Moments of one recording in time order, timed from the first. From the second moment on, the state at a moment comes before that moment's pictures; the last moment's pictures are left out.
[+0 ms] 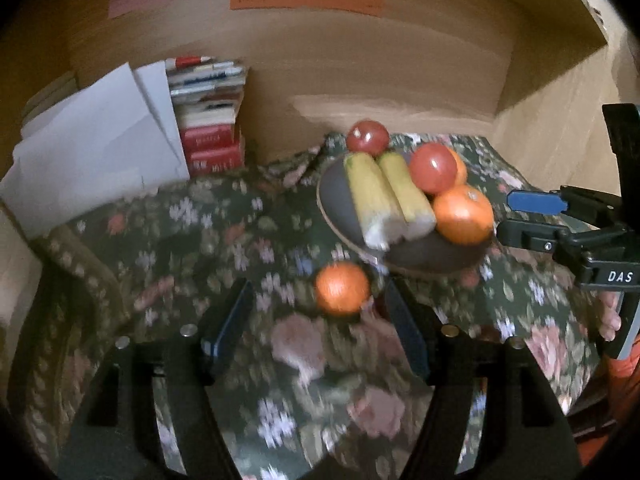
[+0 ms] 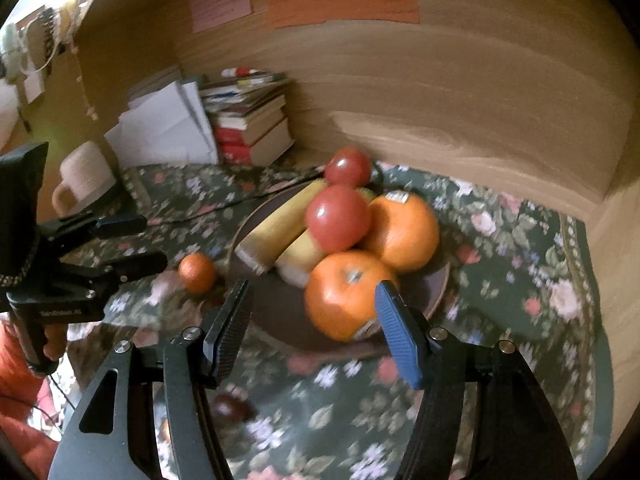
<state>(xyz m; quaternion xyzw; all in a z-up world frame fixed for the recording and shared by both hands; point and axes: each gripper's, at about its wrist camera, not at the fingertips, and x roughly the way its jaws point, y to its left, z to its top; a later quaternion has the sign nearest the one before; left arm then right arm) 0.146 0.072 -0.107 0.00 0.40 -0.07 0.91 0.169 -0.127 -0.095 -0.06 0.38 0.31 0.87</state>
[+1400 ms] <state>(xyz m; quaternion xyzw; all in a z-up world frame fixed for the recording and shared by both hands) 0.154 0.058 -0.126 -0.01 0.41 -0.07 0.91 0.118 -0.126 -0.112 -0.05 0.37 0.33 0.87</state>
